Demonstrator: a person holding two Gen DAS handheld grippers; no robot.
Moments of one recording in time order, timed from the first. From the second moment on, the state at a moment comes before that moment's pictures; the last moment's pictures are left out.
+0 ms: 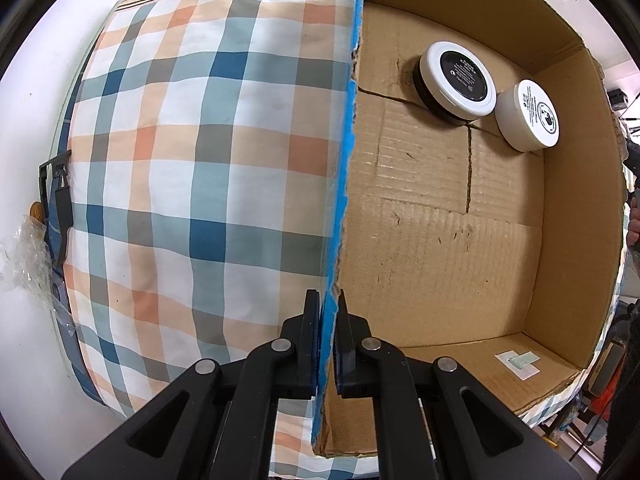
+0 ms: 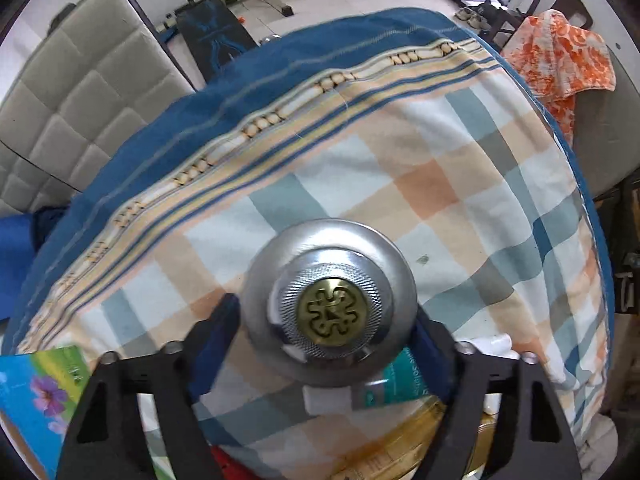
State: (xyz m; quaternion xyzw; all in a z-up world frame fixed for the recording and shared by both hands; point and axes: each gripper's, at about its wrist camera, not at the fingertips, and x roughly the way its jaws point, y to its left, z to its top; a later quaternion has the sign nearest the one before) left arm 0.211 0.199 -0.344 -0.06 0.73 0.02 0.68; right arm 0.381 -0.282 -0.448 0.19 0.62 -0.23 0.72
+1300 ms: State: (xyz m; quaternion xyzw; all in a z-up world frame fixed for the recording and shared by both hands) left arm 0.213 0.195 -0.353 -0.06 0.73 0.01 0.68; right arm 0.261 -0.044 -0.273 0.14 0.59 0.10 0.79
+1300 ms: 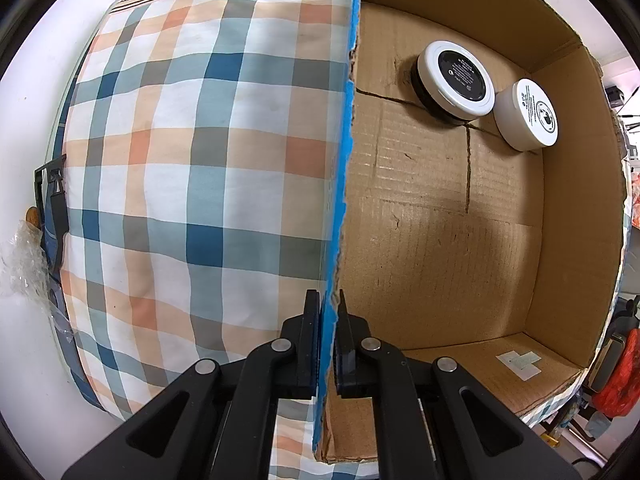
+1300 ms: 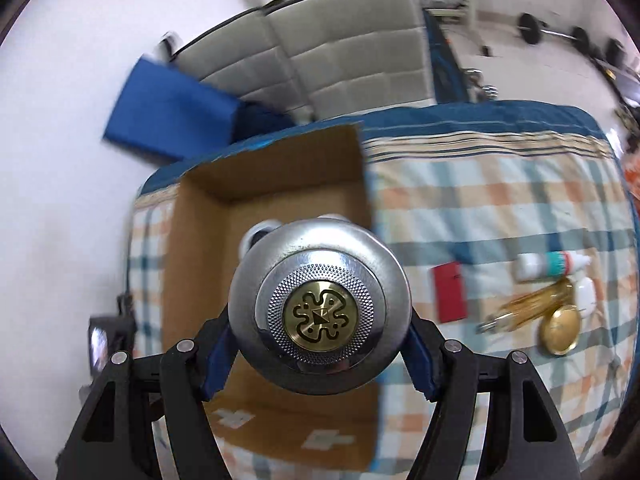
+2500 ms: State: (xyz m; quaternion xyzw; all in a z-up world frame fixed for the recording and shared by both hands) left arm 0.212 0.195 -0.350 -0.06 0.73 0.01 0.68; right arm 0.283 0.075 -0.371 0.09 0.65 0.12 0.74
